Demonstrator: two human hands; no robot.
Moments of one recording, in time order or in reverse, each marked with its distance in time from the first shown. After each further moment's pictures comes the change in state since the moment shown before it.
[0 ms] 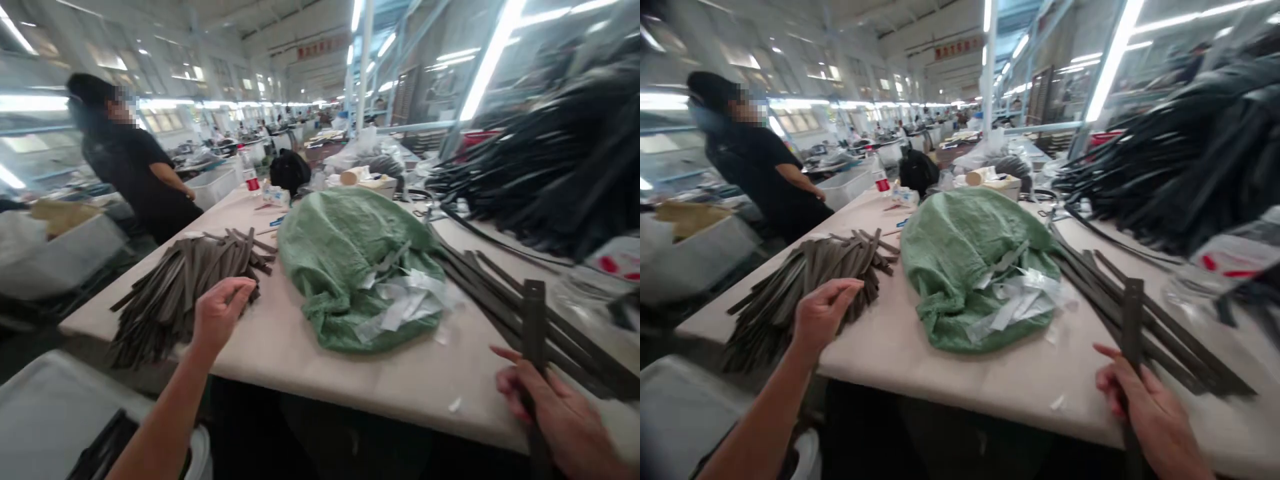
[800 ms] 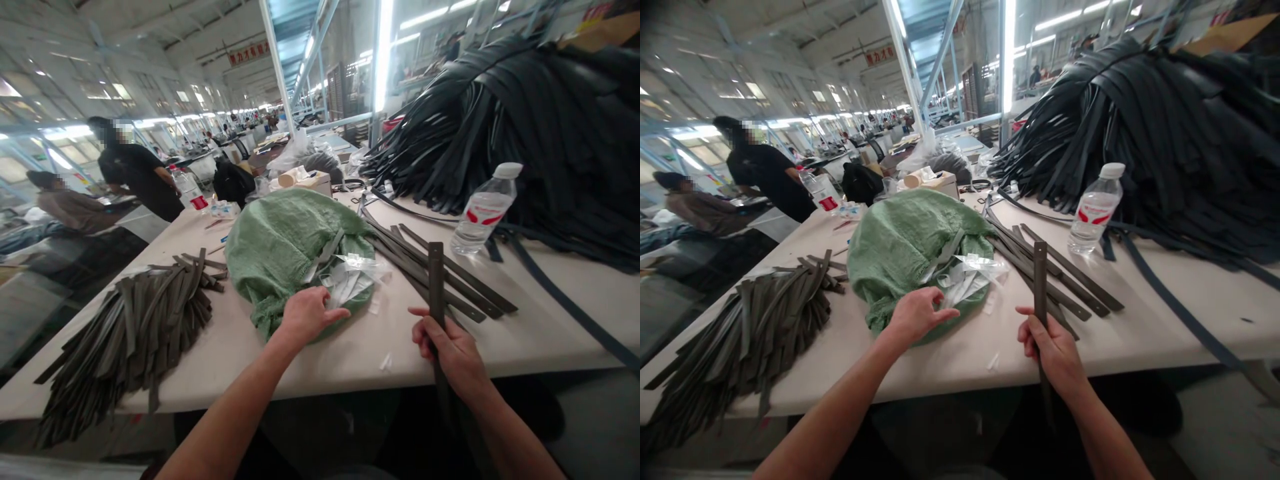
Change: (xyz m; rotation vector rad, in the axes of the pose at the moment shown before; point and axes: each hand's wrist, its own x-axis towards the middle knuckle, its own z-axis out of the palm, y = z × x) left_hand -0.016 0.149 0.192 0.217 -0.740 0.195; right_hand -0.012 0.010 -0.006 0.266 -0.018 -0.032
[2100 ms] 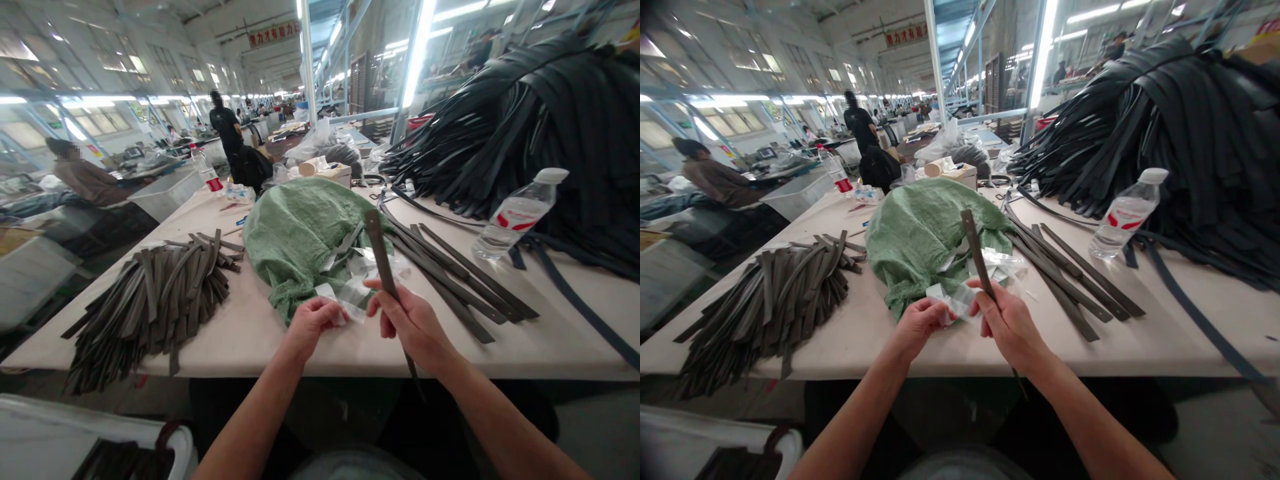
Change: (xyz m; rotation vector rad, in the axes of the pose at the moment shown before) left_hand -0.061 -0.014 0.017 -1.638 0.005 -0.340; right_hand -0.008 -0.074 0.097 -0.260 -0.416 -0.177
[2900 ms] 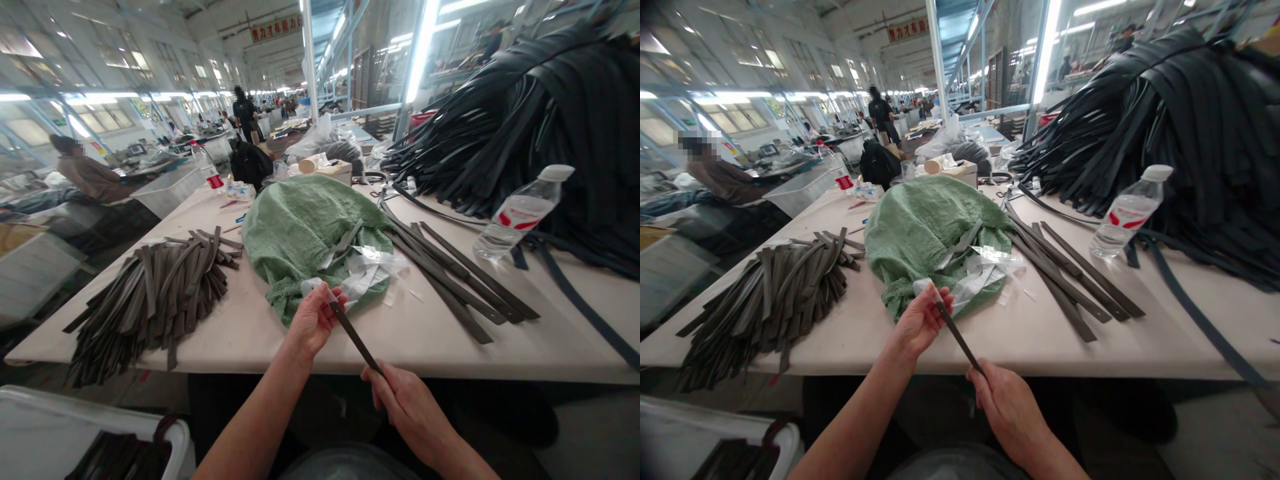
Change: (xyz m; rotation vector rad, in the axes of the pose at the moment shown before) left_hand 0.007 0.006 0.025 -0.519 0.258 -0.156; right_hand -0.084 0.055 0.021 -0.459 -0.272 0.179
